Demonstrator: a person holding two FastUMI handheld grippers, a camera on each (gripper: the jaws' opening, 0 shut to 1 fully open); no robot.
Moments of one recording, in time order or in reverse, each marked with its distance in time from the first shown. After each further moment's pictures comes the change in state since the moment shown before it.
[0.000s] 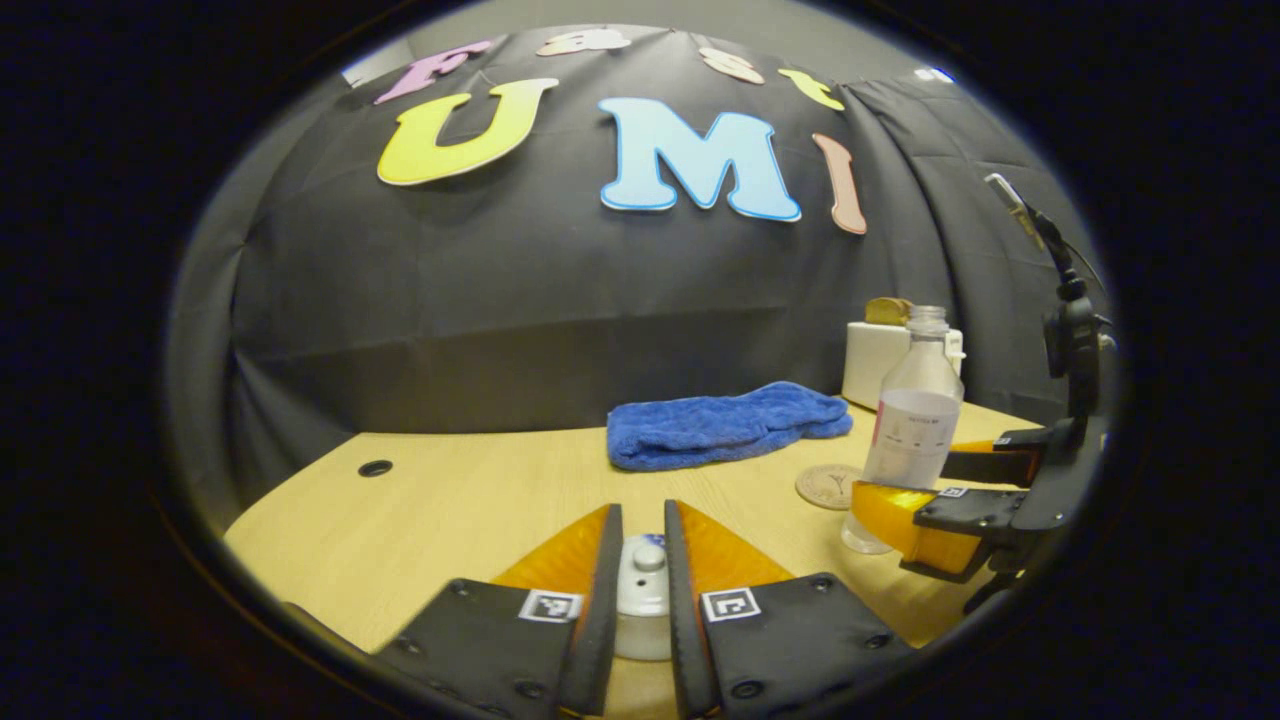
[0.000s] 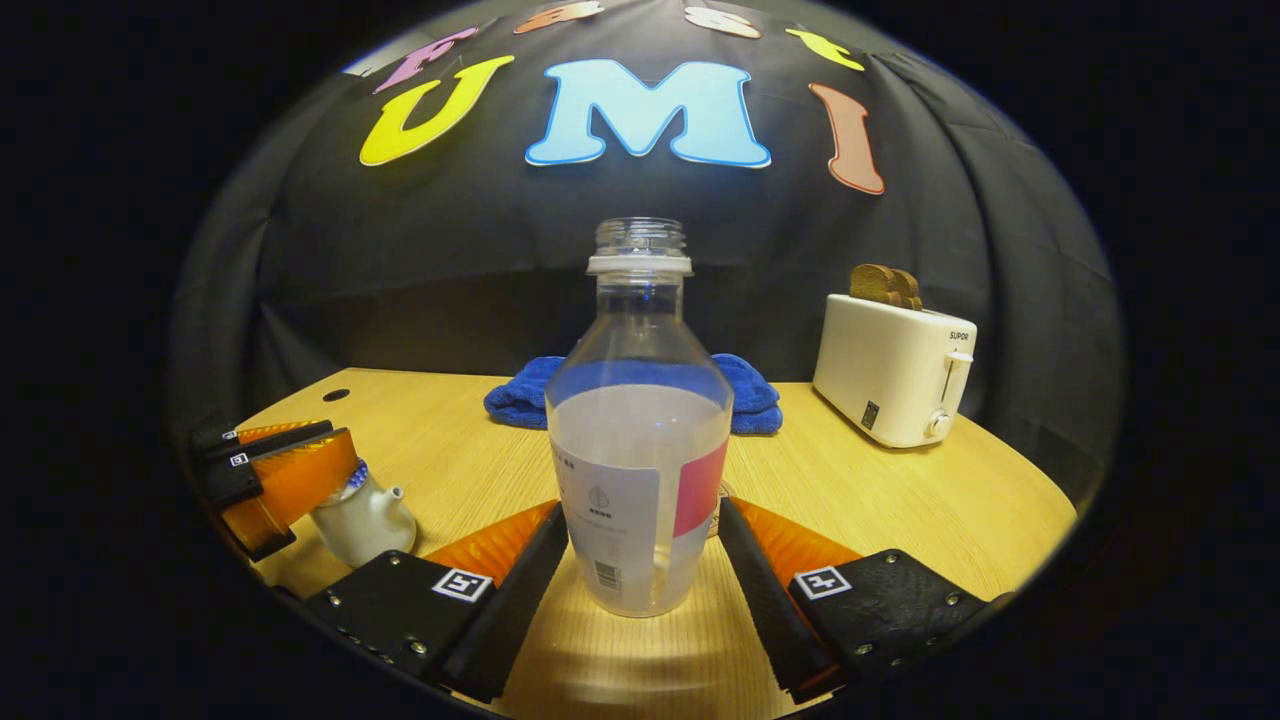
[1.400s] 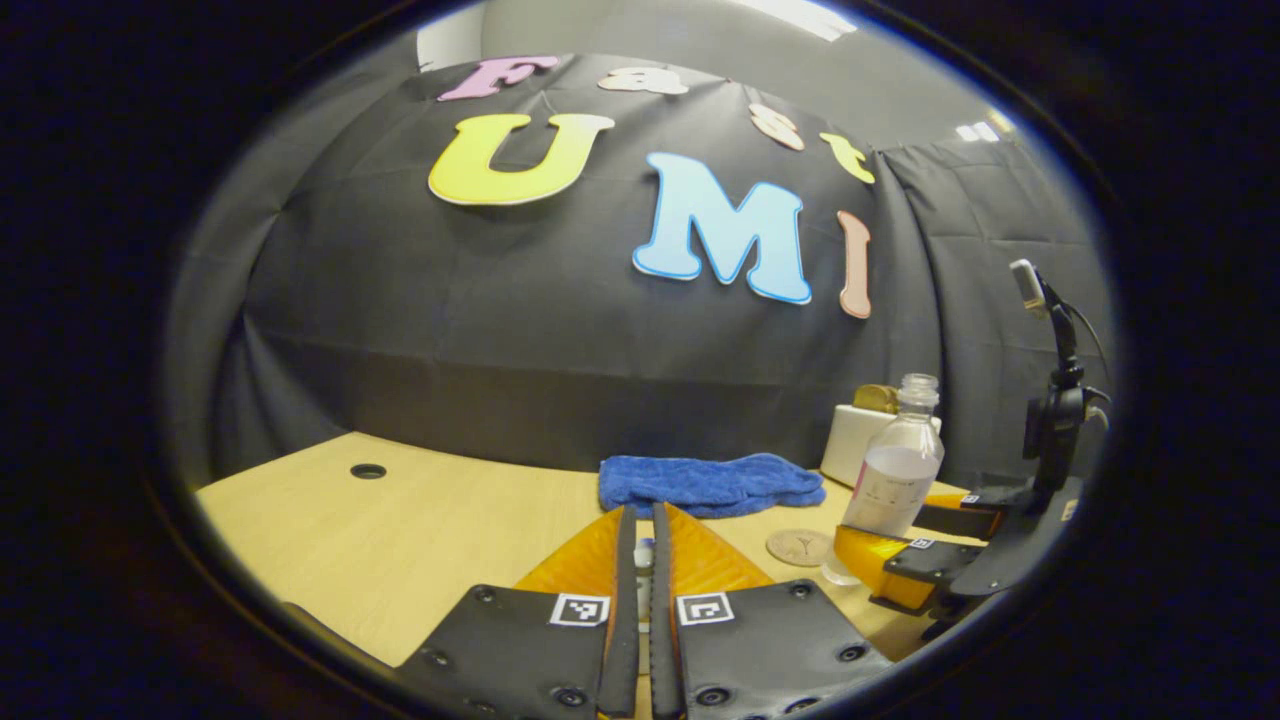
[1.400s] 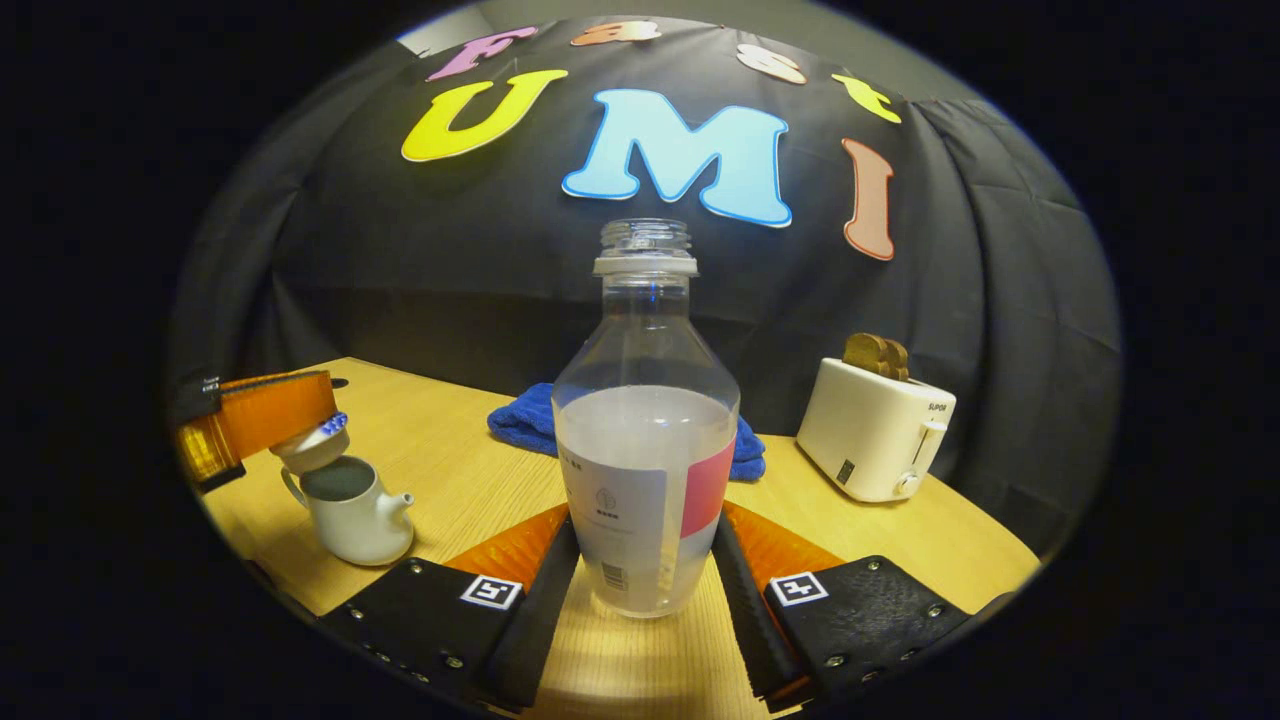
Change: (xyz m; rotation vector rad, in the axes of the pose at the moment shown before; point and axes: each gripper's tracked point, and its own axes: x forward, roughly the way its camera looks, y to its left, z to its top) left arm -0.037 0.021 0.044 -0.134 -0.180 -0.022; right arm -0.023 0.007 0.028 -0.179 -0.121 -0.059
